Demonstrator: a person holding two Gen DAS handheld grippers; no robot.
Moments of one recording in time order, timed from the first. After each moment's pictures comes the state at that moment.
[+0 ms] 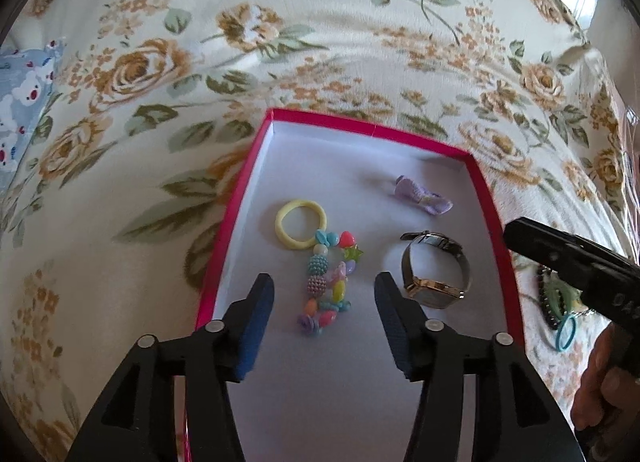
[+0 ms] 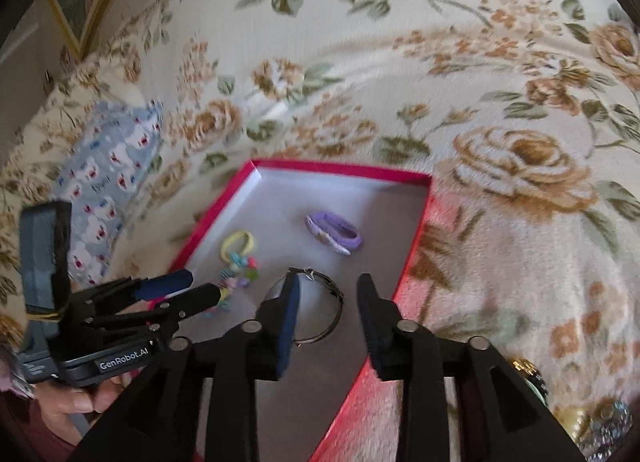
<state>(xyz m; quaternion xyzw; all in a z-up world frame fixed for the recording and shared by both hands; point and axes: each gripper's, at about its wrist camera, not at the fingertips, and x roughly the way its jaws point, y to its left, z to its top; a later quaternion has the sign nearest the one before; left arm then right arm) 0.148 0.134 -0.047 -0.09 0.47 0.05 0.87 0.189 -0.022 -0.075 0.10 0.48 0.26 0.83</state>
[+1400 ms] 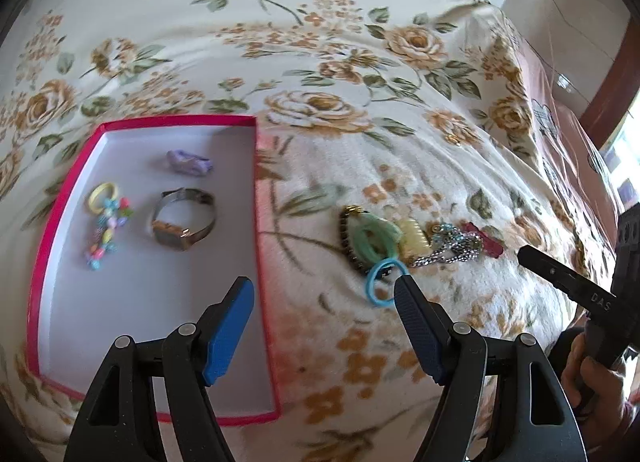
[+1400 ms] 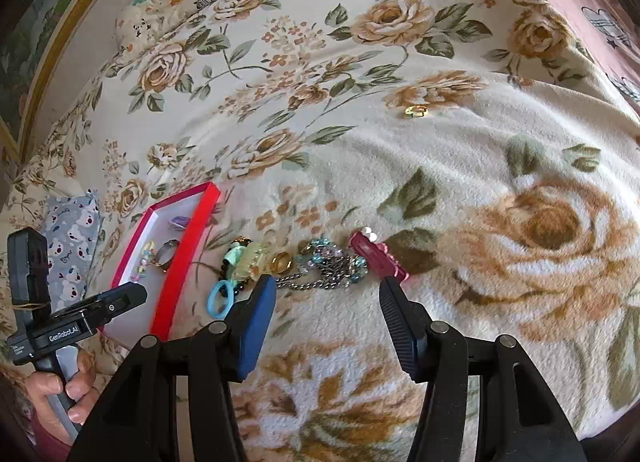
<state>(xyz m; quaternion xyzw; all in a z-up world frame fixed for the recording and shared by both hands) 0.106 -0.006 -0.013 -0.07 0.47 -0.09 0.87 0.054 -0.253 -0.055 0.19 0.46 0.07 0.87</state>
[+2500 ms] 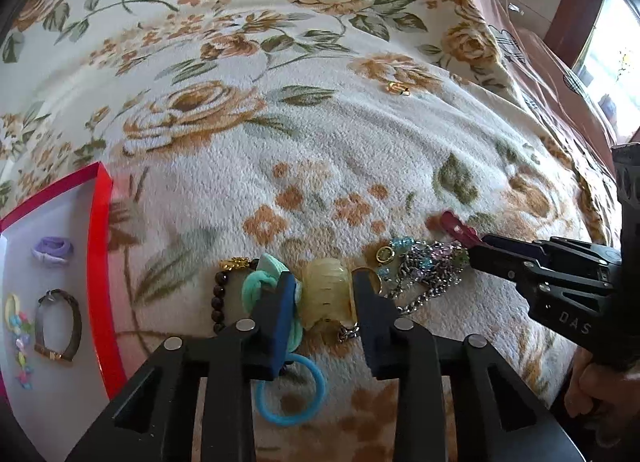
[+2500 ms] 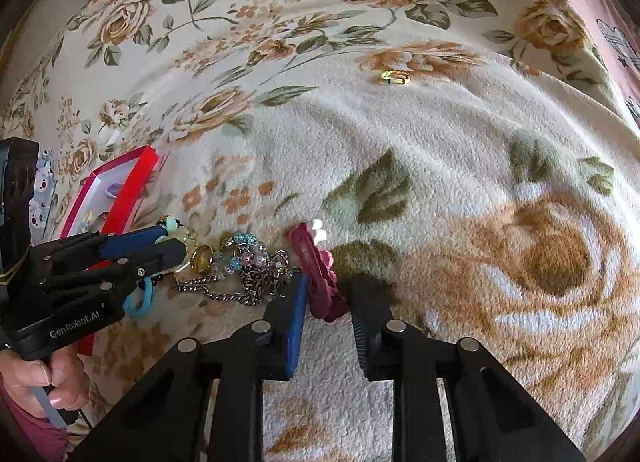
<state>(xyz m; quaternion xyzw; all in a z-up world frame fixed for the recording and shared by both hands) 0.212 -0.118 -0.077 0.03 0.50 -0.17 0.85 0.095 -0.262 -0.098 0.12 0.52 0.04 0.84</state>
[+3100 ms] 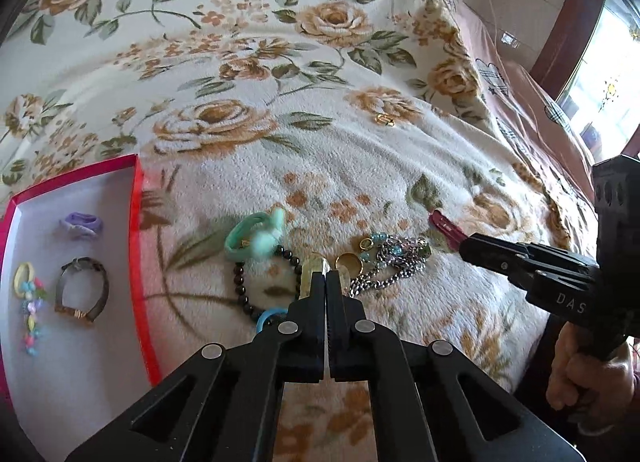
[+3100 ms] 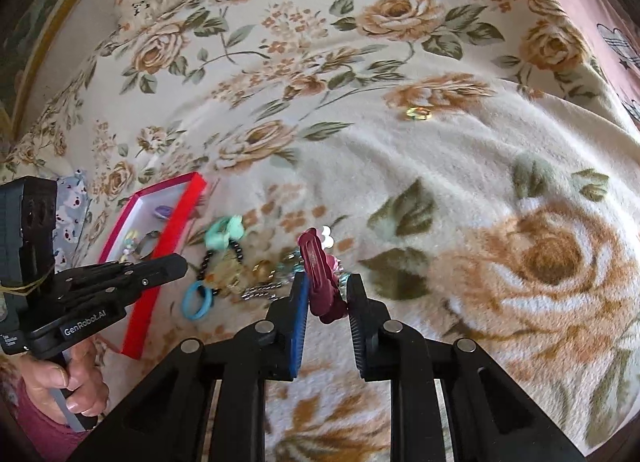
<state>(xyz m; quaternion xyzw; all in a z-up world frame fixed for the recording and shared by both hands) 0.160 -0.068 -0.039 -0.03 0.47 -0.20 0.86 0.075 -0.252 -0.061 0.15 0.48 0.08 0.86</state>
